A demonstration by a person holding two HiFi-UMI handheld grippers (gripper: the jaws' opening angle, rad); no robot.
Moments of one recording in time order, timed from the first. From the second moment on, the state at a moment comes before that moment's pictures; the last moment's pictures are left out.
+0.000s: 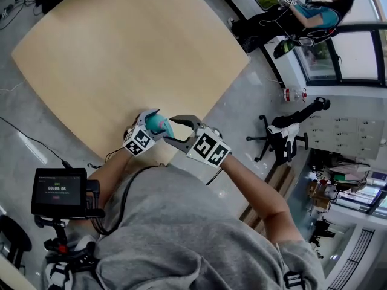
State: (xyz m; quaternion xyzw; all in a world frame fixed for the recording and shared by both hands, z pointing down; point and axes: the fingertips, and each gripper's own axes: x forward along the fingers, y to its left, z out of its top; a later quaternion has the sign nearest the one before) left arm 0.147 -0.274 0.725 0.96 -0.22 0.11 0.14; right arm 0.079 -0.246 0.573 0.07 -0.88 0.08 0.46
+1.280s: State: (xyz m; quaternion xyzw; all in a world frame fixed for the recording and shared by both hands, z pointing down) left arm 0.143 -0.271 0.727 0.96 -0.22 0.10 0.15; right arm 0.093 -0.257 0.659 0.17 -0.85 0.19 0.46
